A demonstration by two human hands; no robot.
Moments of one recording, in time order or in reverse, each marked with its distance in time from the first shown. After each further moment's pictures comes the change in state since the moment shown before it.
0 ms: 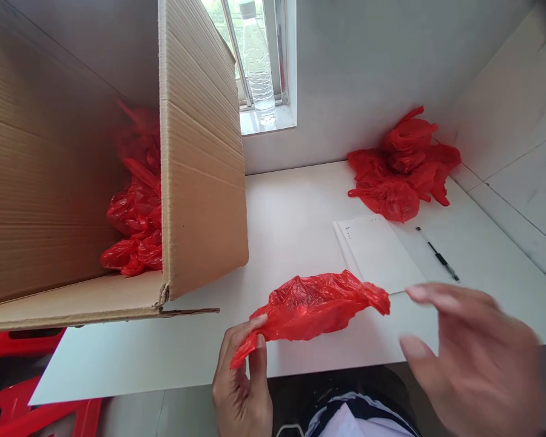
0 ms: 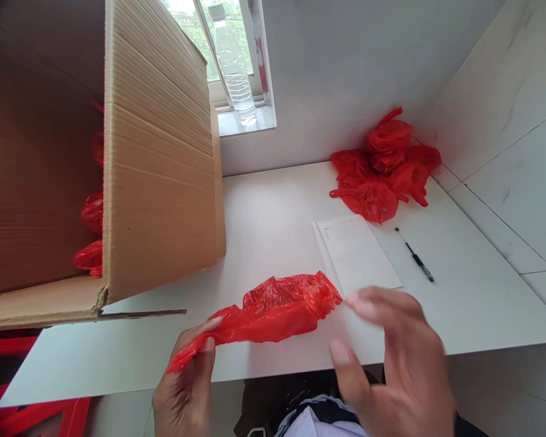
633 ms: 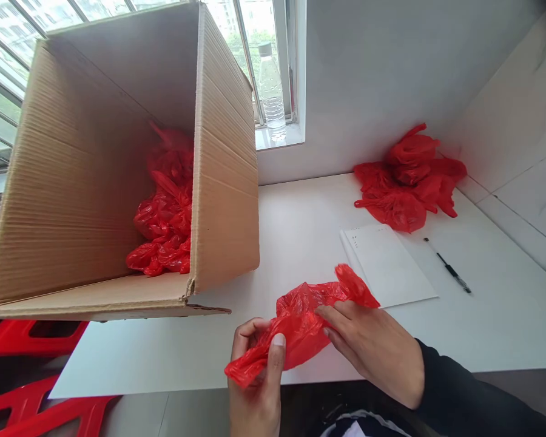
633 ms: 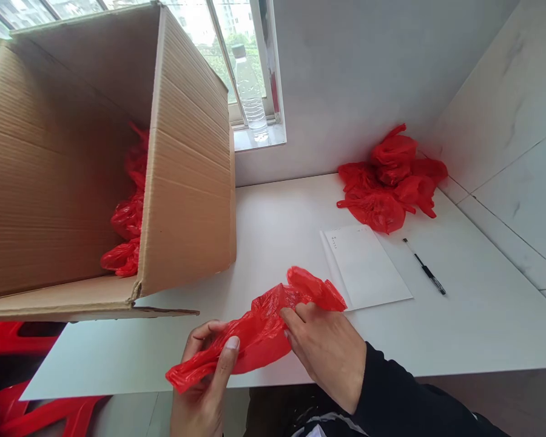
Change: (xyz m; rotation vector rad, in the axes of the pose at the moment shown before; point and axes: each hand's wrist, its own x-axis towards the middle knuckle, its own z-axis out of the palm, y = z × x) left_hand 0.000 0.017 0.002 -0.092 0.041 -0.213; right_hand 0.015 0.010 0.057 -0.588 -0.816 -0.396
